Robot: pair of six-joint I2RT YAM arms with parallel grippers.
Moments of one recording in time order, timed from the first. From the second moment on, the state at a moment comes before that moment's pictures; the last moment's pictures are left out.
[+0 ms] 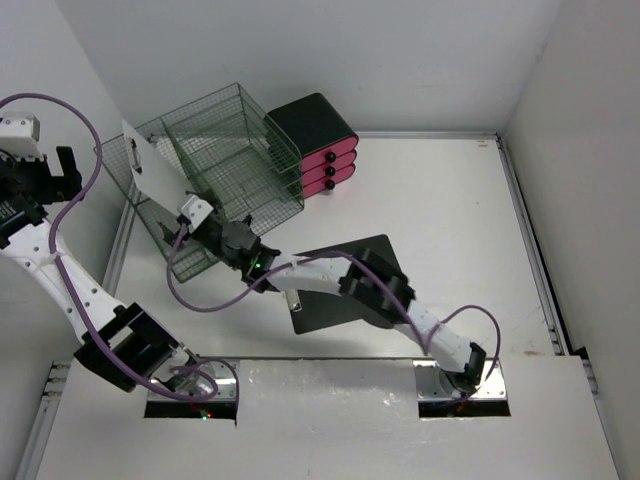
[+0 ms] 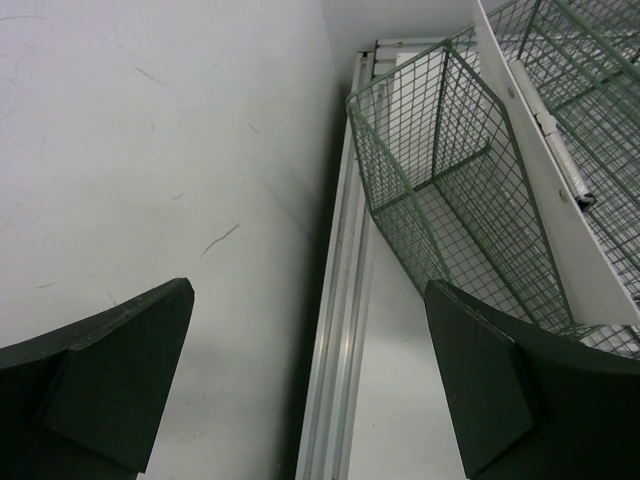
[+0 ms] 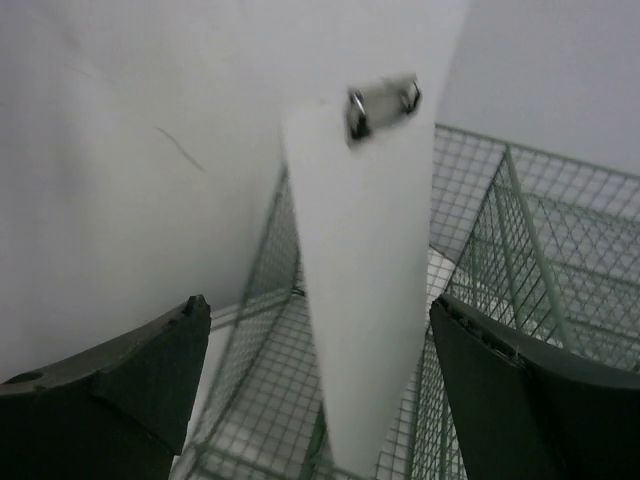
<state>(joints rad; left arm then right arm) 0.87 1.28 1.52 -0.65 0.57 0.45 1.14 2.52 1.96 0.86 0.23 -0.26</state>
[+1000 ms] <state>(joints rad) 0.87 1.09 1.44 -0.73 0.87 0.54 1.17 1.70 0.90 0.12 0.27 0.10</state>
